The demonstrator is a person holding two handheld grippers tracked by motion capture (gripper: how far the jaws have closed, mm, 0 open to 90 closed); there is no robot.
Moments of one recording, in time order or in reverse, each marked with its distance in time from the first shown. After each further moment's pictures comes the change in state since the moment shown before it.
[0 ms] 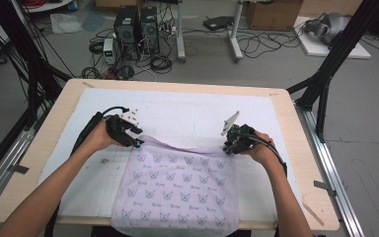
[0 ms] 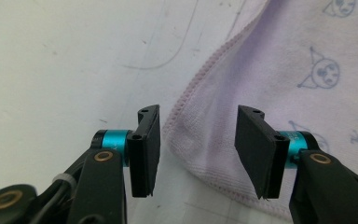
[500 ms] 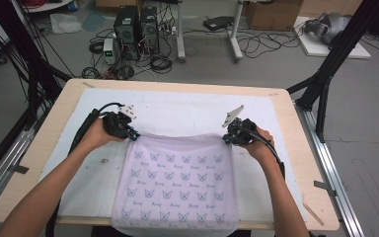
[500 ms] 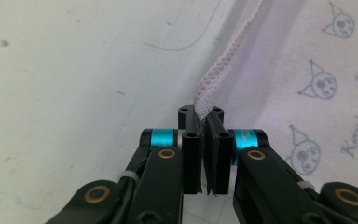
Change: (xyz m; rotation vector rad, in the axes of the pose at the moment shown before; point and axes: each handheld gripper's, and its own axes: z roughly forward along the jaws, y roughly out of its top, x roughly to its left) left arm 0.008 -0.001 -0.026 0.007 0.035 -0.135; right arm -0.009 0.004 -0.014 -0.109 -0.111 0.084
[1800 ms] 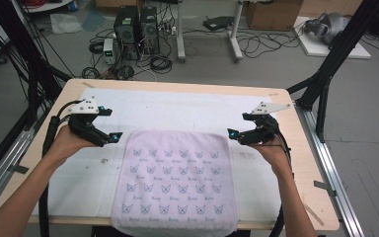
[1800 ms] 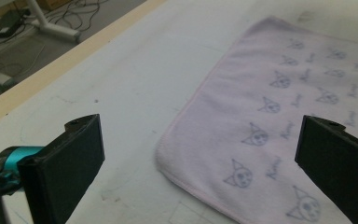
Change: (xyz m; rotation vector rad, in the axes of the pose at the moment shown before) left arm -0.032 -0.049 -0.079 -0.487 0.118 -0.073; right arm 0.010 -0.035 -0.065 -0.533 -0.042 0.372
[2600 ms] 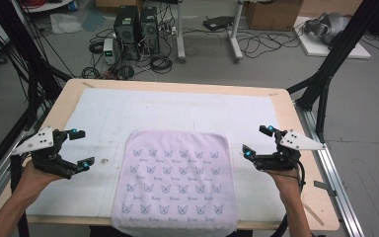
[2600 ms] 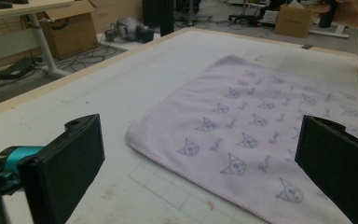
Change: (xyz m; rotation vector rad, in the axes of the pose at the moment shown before) left arm -0.042 -0.066 -0.071 -0.225 0.010 -0.052; right arm 0.037 -0.054 -0.056 -0.319 -0.061 -0.057
